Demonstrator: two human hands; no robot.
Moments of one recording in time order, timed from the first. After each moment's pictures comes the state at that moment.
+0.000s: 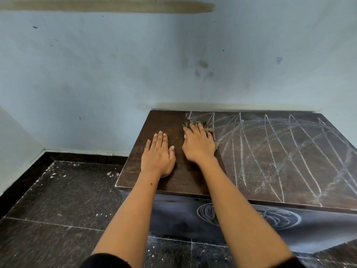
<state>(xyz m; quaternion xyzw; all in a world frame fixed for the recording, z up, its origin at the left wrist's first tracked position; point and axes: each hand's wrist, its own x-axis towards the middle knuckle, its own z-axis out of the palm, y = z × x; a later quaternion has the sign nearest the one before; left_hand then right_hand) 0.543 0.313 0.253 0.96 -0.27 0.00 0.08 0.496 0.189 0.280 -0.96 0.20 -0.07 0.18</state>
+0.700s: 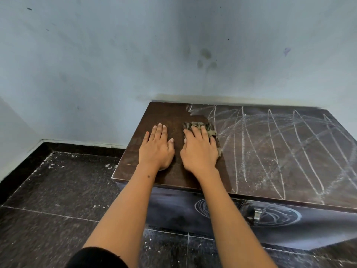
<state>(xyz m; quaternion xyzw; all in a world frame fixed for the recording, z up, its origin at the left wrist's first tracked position) 0.545 0.313 0.250 0.96 -0.27 0.01 0.08 0.470 0.207 0.258 -0.95 0.22 -0.15 0.17</state>
